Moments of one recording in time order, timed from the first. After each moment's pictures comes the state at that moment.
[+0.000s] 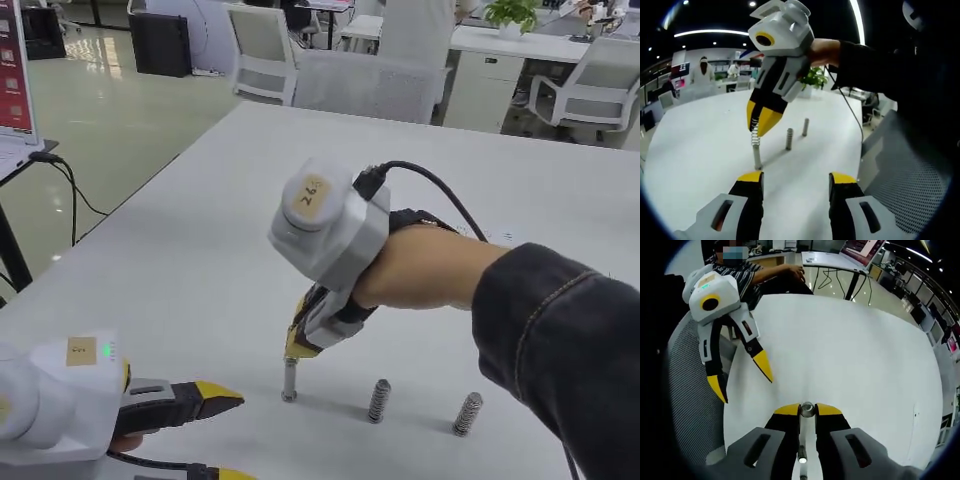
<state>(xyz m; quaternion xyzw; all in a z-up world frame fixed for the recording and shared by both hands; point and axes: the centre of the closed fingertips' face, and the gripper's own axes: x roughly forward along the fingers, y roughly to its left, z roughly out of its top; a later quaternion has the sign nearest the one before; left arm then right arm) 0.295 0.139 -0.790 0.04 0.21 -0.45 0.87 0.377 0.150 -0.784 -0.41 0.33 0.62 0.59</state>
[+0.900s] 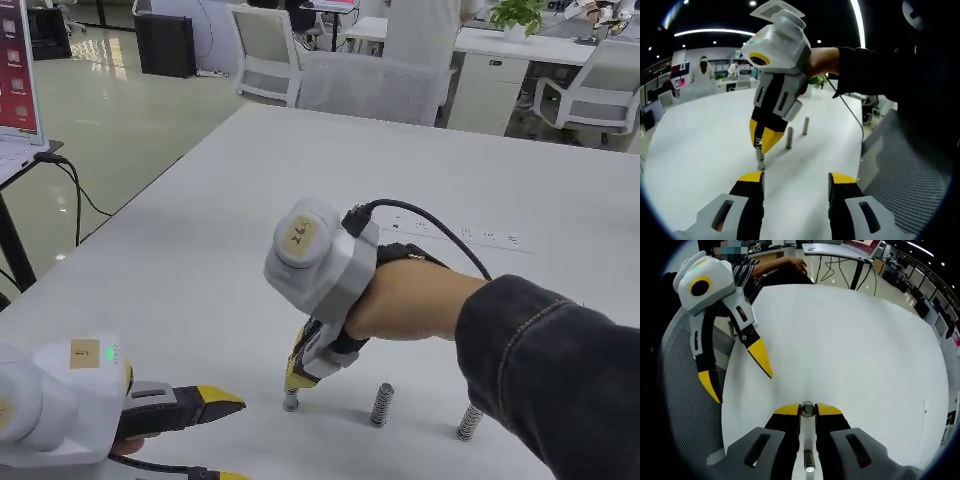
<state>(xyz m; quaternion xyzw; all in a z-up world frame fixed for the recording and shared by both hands) 0.295 0.141 -0.793 0.04 0.21 -0.45 0.87 0.368 0.150 -0.817 -0.41 0.35 0.62 0.57</state>
